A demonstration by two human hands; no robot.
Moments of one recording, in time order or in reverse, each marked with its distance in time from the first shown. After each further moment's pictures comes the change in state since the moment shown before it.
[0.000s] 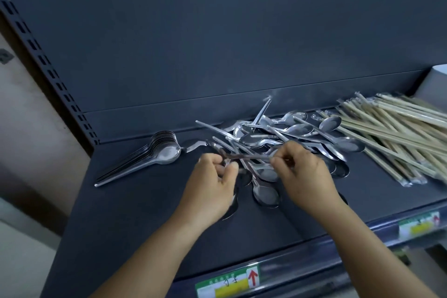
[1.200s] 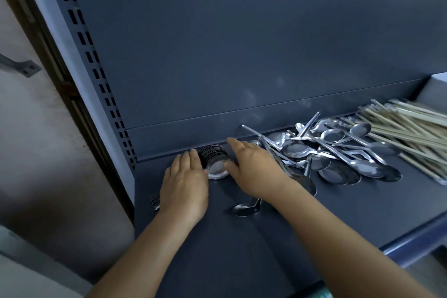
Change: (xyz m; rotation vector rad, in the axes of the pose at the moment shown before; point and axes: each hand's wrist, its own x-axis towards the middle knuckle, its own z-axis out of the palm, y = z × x) left_hand 0.062 -0.113 -0.109 0.774 -0.095 0.089; right_hand 0.051 -0.139 0.124 -0.296 -0.262 -0.126
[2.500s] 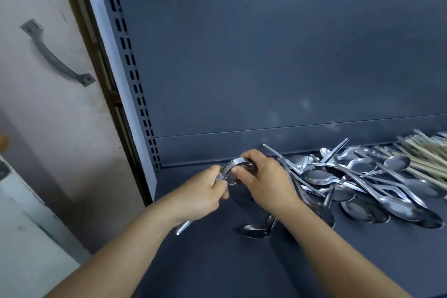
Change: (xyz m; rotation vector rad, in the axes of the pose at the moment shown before) left_hand -0.004 0.006 -0.053 -0.729 -0.357 -0.014; right_hand 0.010 0.006 0.002 0.468 0.138 0.003
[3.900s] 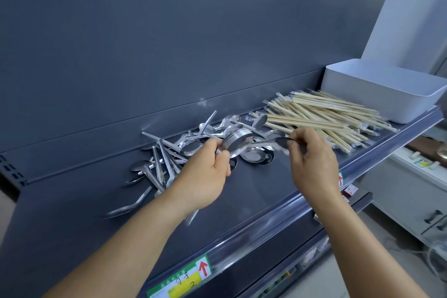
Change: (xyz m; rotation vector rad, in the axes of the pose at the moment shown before) left_hand -0.003 0.153 0.182 -0.024 -0.001 0.265; right_hand -0.148 0.138 -0.215 -0.248 0.701 0.192
